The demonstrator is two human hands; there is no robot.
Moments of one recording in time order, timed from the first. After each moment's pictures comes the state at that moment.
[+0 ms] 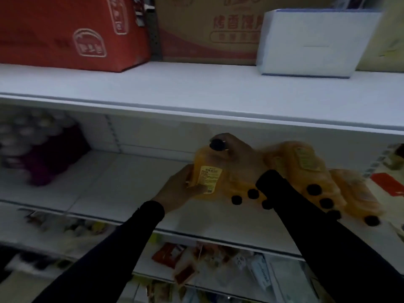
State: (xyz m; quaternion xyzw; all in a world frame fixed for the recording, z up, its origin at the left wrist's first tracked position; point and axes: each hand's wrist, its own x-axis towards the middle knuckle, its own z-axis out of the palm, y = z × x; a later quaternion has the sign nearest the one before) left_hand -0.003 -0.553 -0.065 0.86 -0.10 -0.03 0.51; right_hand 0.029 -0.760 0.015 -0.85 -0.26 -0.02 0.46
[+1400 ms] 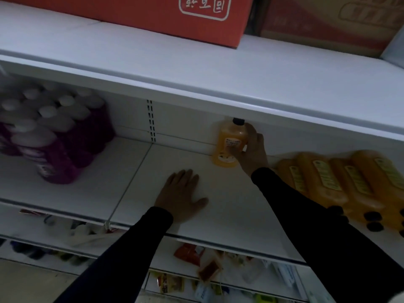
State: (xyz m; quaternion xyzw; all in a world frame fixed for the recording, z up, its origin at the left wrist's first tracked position) left_hand 0.037 -0.369 -0.159 0.99 -0.13 -0.02 0.09; right_hand 0.131 -0.588 -0.079 -0.90 -0.07 -0.15 0.41
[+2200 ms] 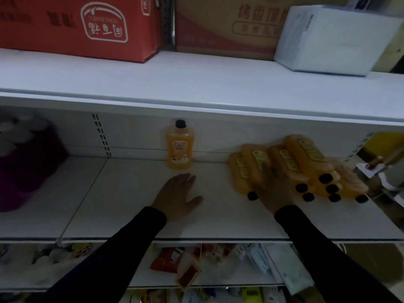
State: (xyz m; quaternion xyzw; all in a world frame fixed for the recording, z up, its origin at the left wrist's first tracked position) left_hand 0.027 -0.472 -0.113 0.96 -0.23 -0.02 0.15; right_hand 0.008 -0.767 -0.088 -0.99 0.08 -0.09 0.11
